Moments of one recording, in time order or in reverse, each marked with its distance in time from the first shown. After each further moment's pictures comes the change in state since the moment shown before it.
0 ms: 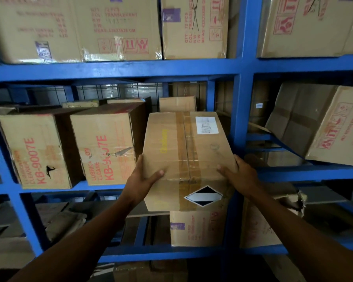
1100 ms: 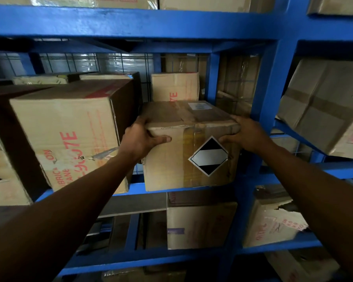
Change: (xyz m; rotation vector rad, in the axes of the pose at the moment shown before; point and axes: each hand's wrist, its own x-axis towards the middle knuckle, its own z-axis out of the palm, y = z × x) left_hand 0.186 0.003 0.001 0.317 0.052 0.167; right_hand 0.186 -0.010 0.021 -0.442 -0.100 -0.054
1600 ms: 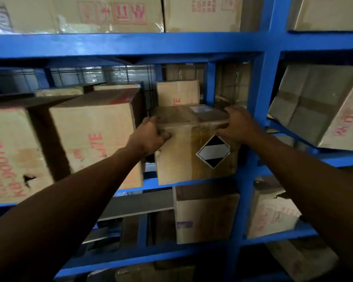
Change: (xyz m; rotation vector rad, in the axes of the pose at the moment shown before) left_hand -0.018 0.017 -0.040 0.235 -0.114 0.139; right_hand -0.038 -0.068 -0.010 -0.265 0.064 0.022
